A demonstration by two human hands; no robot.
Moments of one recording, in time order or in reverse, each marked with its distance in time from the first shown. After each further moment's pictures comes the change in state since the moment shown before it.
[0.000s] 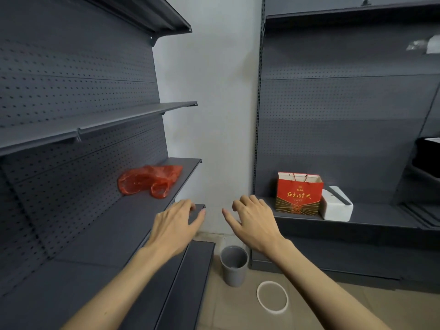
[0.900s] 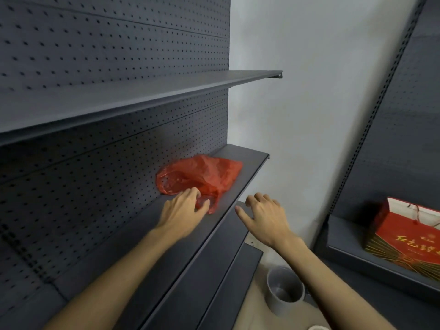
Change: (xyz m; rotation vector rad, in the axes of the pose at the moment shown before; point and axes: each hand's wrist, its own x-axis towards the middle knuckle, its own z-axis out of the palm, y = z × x) left_hand 0.246 -0.249 0.141 0.135 -0.019 -0.317; right_hand 0.324 -0.017 0.256 0.106 -0.199 -0.230
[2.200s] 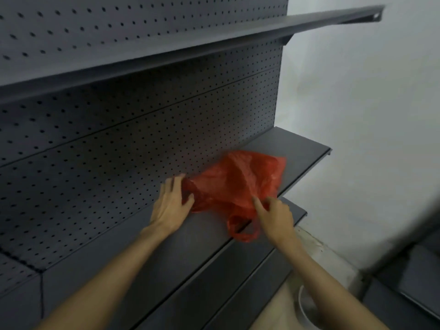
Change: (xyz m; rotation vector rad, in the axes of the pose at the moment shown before) left_hand 0.107 -0.055 0.098 0.048 0.033 -0.453; right_hand 0.165 0.072 0.141 0.724 -0.145 0.240
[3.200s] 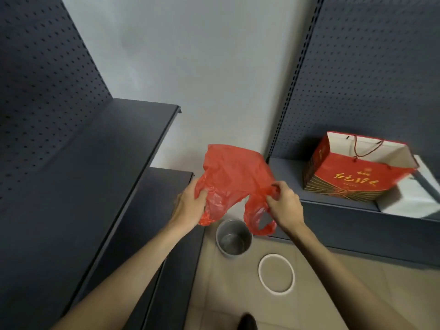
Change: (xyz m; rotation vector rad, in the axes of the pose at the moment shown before) left_hand -0.043 0.275 0.194 -0.626 -0.698 0.238; right_hand -0.077 0.218 -0.184 -0.141 0.356 0.632
